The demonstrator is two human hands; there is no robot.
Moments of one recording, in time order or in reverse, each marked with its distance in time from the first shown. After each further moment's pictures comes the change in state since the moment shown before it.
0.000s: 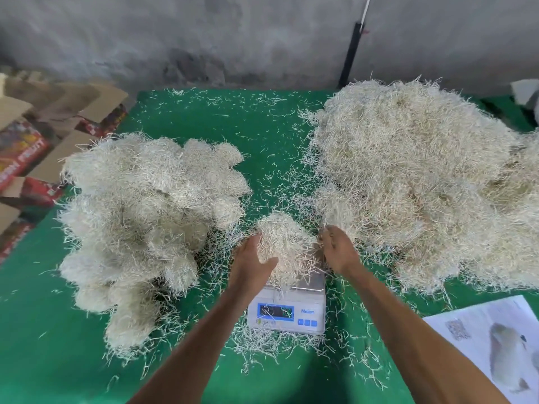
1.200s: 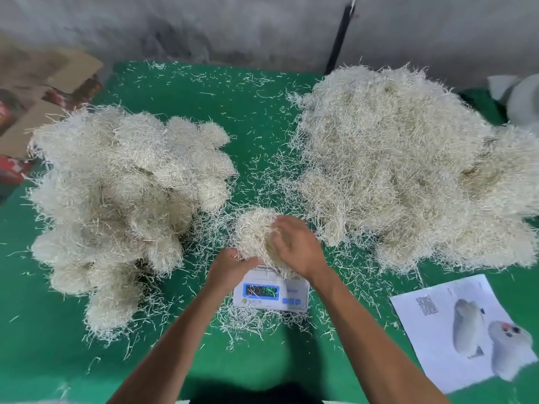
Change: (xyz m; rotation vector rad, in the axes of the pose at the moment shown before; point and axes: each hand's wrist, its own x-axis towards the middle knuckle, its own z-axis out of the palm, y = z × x) left_hand -0.023 -0.041 0.001 -0.126 -0.221 -0.349; right_hand -0.054 -0.048 0.032 -0.247 0.030 -0.412
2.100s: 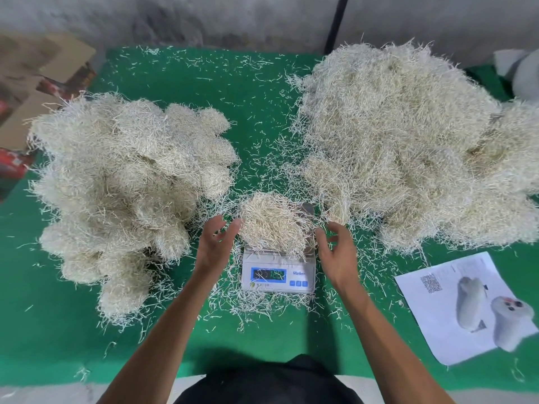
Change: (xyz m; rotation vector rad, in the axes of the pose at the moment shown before) left_hand 0.000 -0.006 -0.035 -0.218 0.227 0.264; right_hand -0.071 0.031 0.001 0.325 0.307 0.488
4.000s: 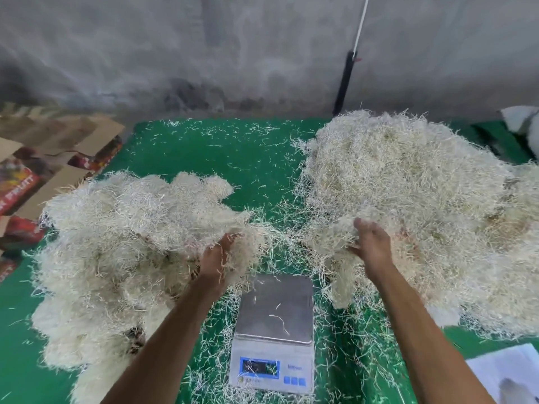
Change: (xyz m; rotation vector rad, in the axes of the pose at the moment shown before) left_hand 0.076 0.139 0.021 -0.640 -0.052 -0.351; right_hand 0.204 -0.047 -0.076 0.478 0.007 0.235
